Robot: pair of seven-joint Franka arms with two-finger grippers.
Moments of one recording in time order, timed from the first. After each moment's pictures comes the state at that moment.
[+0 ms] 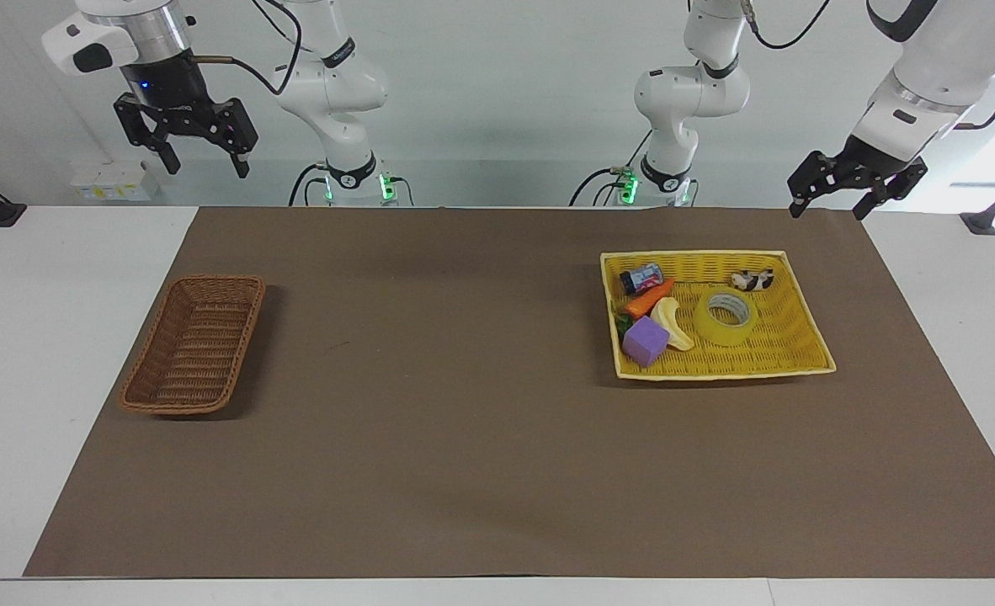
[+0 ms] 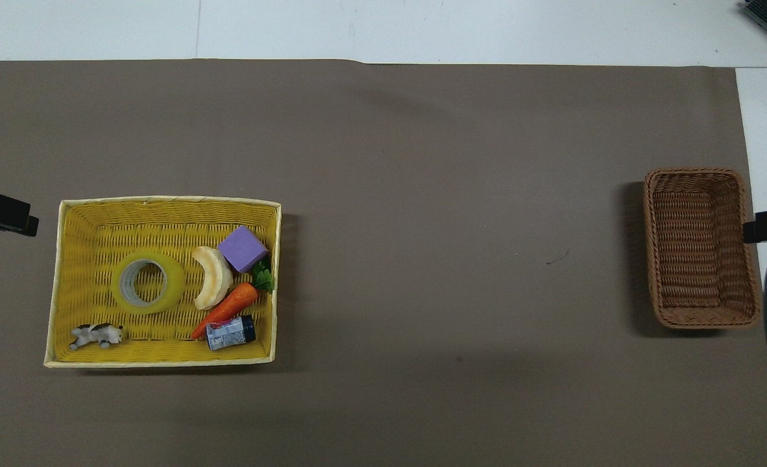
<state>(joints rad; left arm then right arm) -0.02 0.01 -0.01 -1.46 0.00 1.41 0.06 0.06 -0.10 -0.09 -1.51 -0.04 1.46 0.03</state>
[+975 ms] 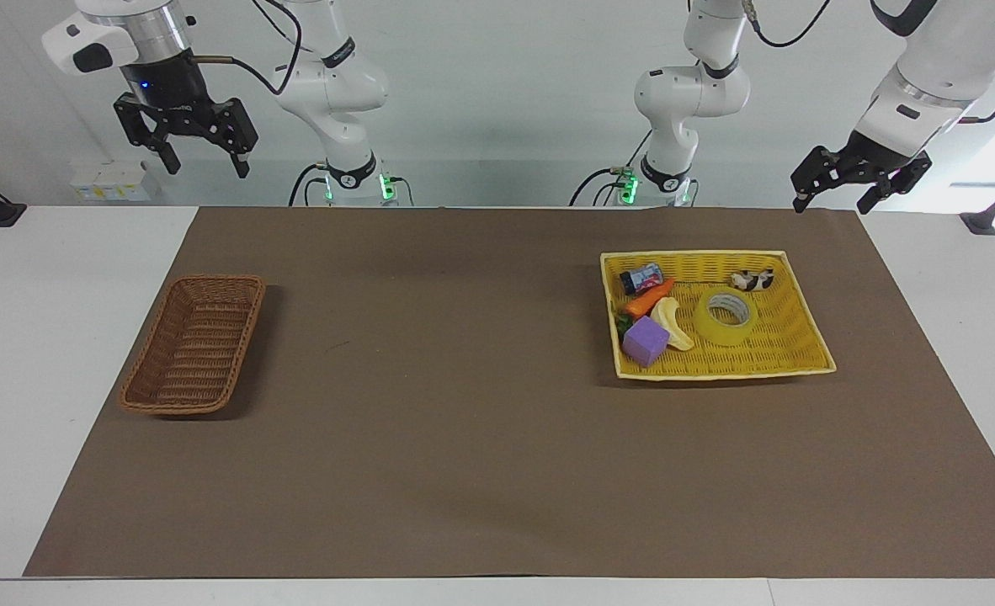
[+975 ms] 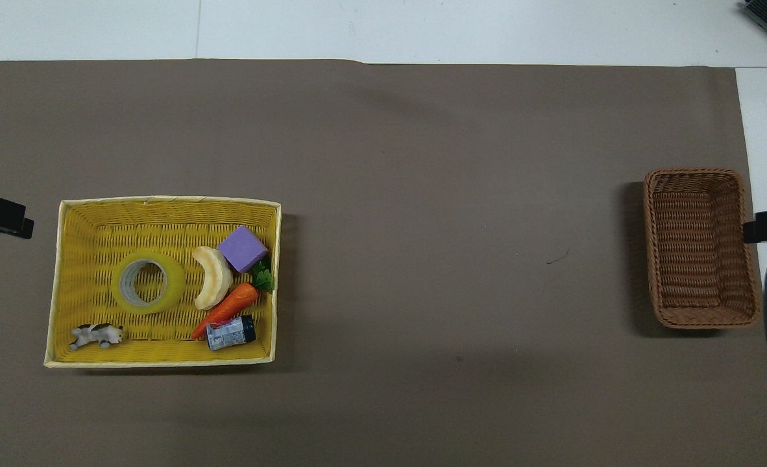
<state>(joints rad) -0.02 0.01 0.00 -1.46 0.00 1.40 0.06 0.06 -0.10 -0.09 -1.51 -0.04 1.46 0.03</state>
